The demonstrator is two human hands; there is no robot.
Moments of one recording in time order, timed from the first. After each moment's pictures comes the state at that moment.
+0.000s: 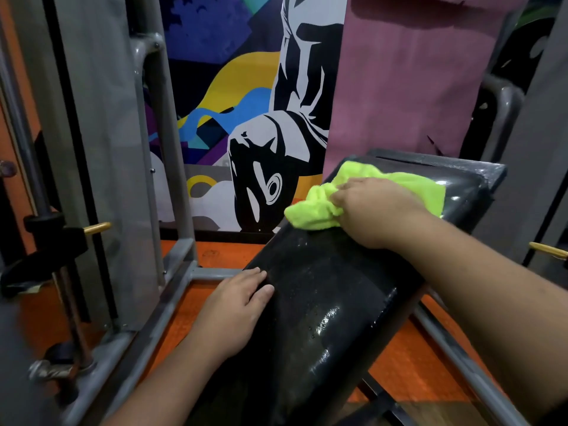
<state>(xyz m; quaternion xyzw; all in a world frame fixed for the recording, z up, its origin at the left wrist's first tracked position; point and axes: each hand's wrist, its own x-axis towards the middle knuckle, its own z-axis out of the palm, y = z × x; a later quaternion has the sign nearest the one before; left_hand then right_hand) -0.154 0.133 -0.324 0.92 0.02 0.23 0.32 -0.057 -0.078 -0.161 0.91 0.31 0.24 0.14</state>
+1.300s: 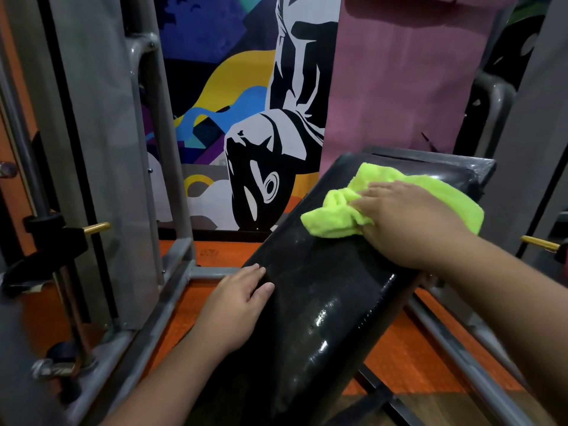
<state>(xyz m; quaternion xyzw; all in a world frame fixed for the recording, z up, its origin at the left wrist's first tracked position) -0.151 0.134 -0.331 0.91 0.02 0.24 0.33 -0.090 -0.119 -0.172 0.90 0.31 0.28 0.12</state>
